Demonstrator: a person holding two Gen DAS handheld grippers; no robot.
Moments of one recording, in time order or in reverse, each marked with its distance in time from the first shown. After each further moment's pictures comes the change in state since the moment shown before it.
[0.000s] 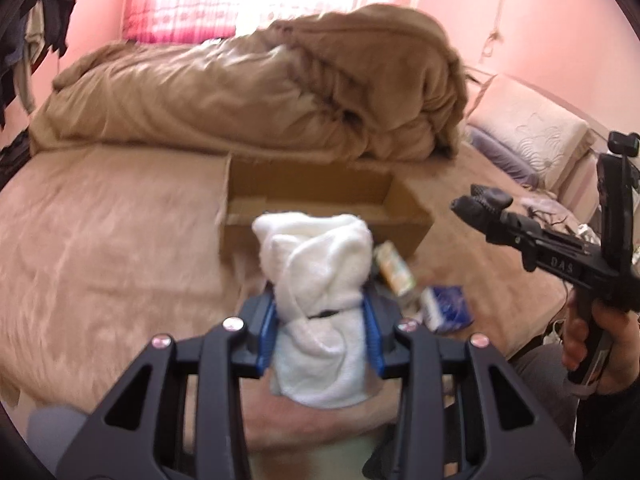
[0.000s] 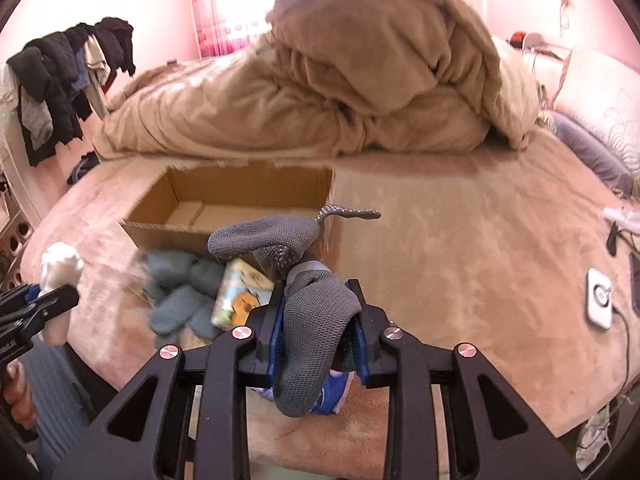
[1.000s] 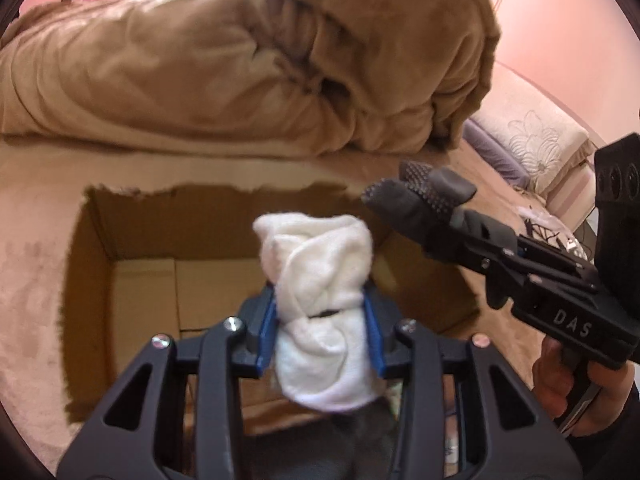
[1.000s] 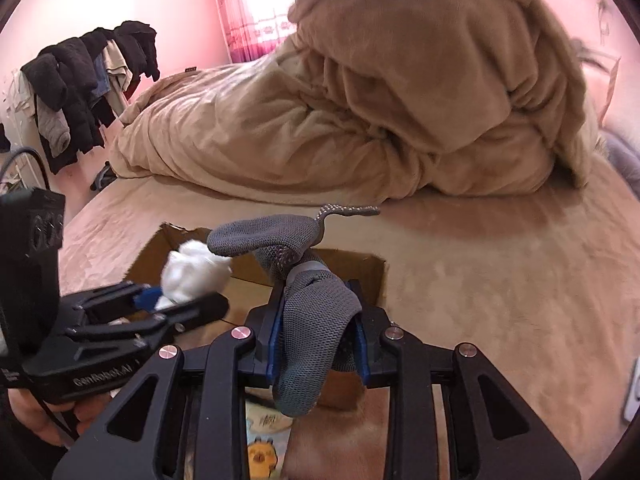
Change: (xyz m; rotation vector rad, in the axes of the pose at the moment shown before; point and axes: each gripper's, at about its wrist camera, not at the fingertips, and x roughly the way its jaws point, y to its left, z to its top) left arm 0.191 0.001 0.073 -0.038 0.157 -0.154; right arm 0.113 0.003 0.082 -0.022 0.013 0.145
